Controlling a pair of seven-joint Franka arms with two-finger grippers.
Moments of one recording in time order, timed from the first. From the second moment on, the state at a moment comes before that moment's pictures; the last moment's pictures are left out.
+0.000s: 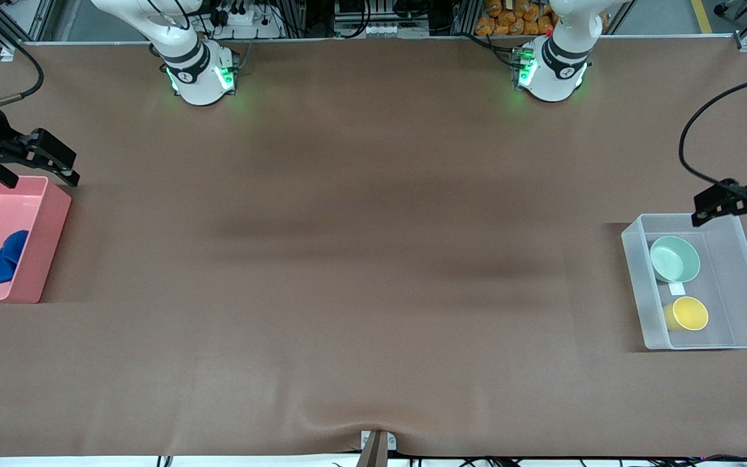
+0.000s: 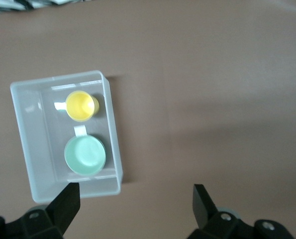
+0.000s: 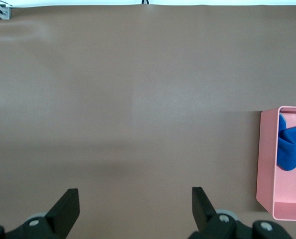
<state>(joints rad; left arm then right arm) 0.28 0.18 -0.29 -1.37 0.05 1.61 0.09 0.00 -0.02 0.07 -1.53 0.00 1.64 0.05</state>
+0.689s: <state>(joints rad) 0.01 -0.02 -0.02 -1.58 0.01 1.56 0.00 0.00 -0.02 0.07 -1.53 0.00 1.64 0.05</state>
